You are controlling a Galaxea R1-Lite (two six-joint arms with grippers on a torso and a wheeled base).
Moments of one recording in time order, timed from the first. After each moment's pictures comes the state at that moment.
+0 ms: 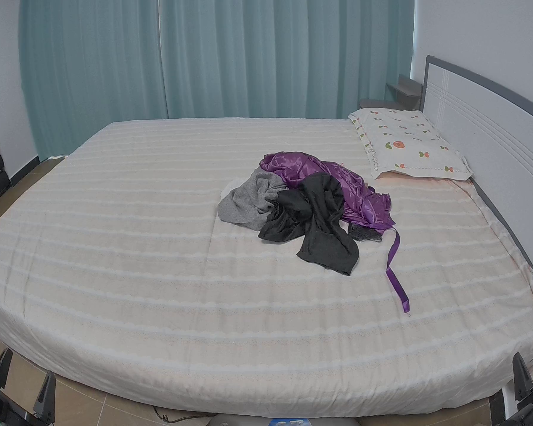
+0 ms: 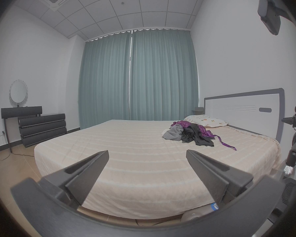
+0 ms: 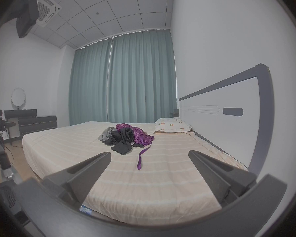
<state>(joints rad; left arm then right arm) 0.00 0.02 -0.02 0.00 0.00 0.00 0.00 0.02 -0.02 -0.01 0.00 -0.01</state>
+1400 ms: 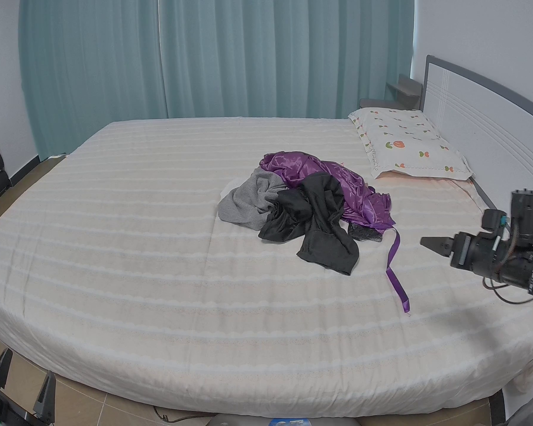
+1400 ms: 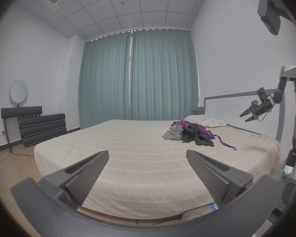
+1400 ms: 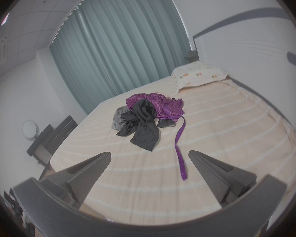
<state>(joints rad) 0.00 0.02 -0.02 0.00 0.00 0.00 0.17 1.56 -0.56 -0.54 0.10 0.34</state>
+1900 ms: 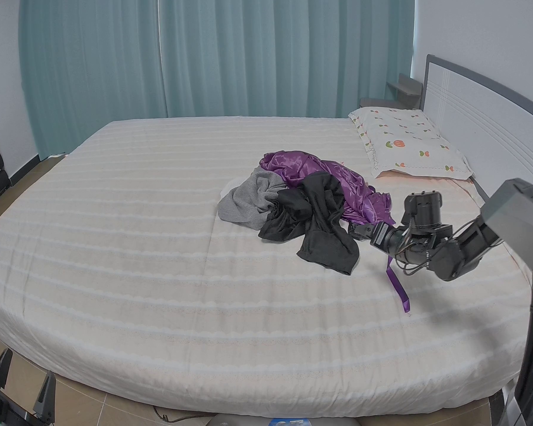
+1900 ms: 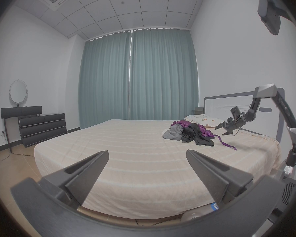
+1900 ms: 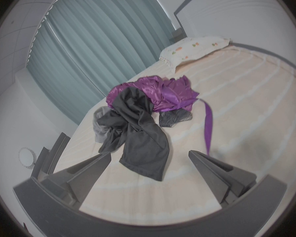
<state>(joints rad) 0.00 0.02 -0.02 0.00 0.00 0.00 0.25 2.25 -1.10 -0.64 0.00 0.62</state>
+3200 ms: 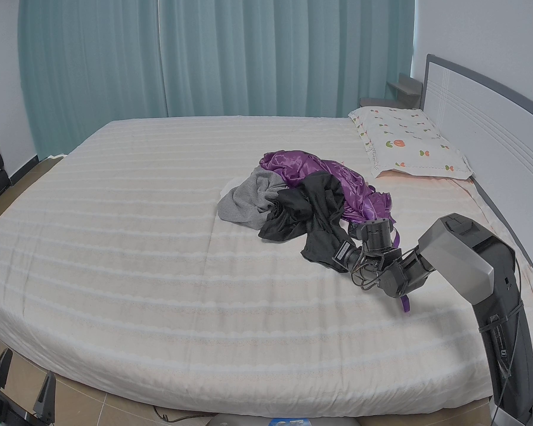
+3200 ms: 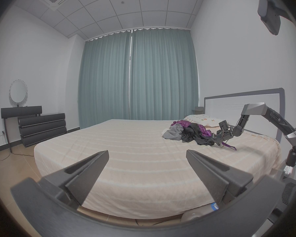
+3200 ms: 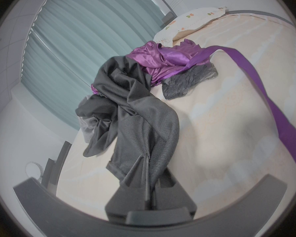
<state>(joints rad) 0.00 0.02 -0.02 0.00 0.00 0.00 0.33 2.65 -1.49 -0.65 -0.03 0.79</state>
